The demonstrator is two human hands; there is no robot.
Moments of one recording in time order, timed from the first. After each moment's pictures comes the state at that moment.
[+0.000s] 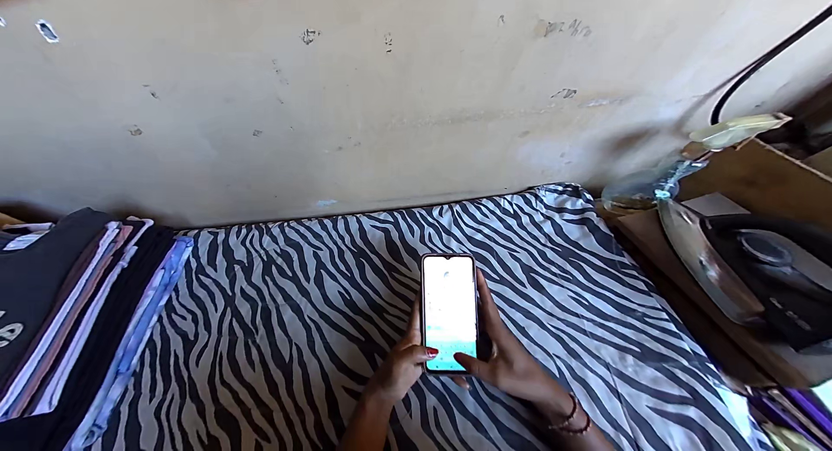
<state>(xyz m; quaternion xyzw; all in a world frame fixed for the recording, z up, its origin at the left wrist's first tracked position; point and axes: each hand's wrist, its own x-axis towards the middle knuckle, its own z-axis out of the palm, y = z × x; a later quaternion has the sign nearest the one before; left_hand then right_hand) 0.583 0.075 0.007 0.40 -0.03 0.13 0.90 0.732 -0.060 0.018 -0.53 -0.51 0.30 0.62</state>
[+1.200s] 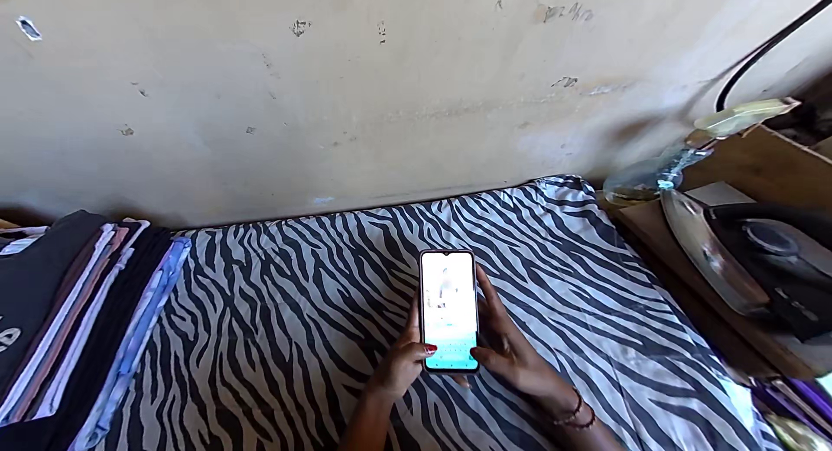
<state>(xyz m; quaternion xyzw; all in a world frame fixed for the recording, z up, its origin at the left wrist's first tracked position) 0.584 0.076 0.007 0.40 -0.05 0.12 0.91 0.739 -0.062 0.016 -0.46 -0.51 0.33 0.65</state>
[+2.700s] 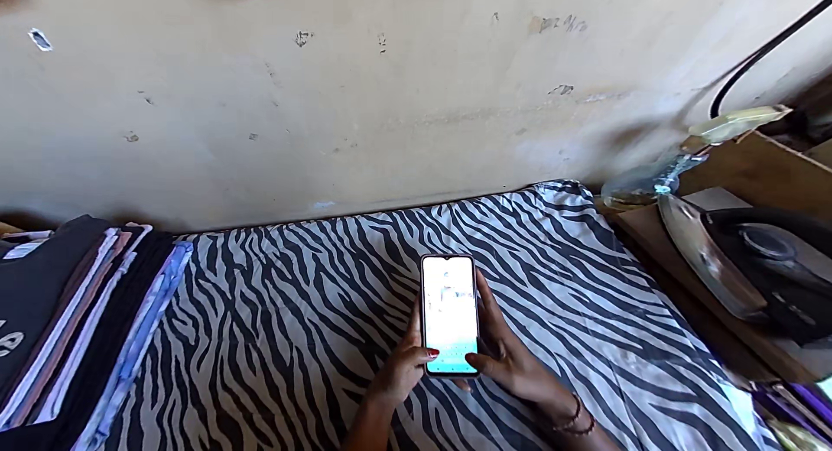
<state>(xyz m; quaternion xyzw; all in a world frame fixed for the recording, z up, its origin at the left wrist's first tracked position) 0.584 0.074 0.007 0.40 -0.04 0.12 0.91 0.733 -0.062 0.021 -0.46 -0.50 0.34 0.65</state>
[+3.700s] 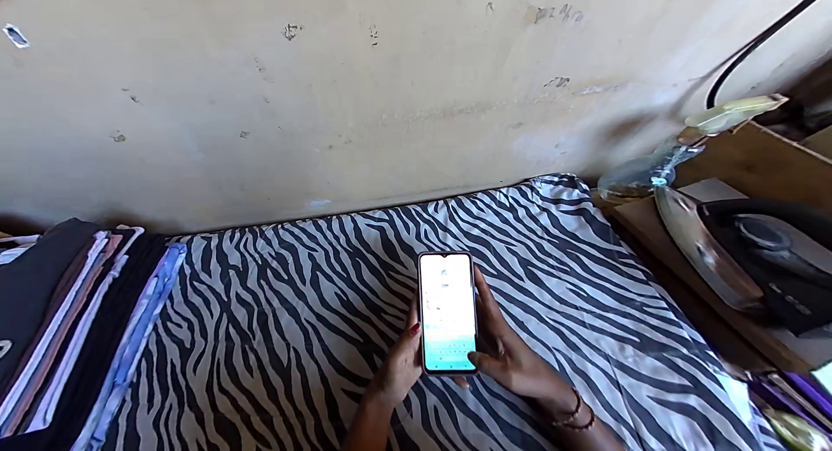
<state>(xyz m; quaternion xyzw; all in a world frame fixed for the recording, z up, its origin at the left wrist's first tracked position) 0.586 0.075 0.011 0.39 -0.03 0.15 0.91 0.736 -0.060 0.021 -0.46 -0.51 0.32 0.65</state>
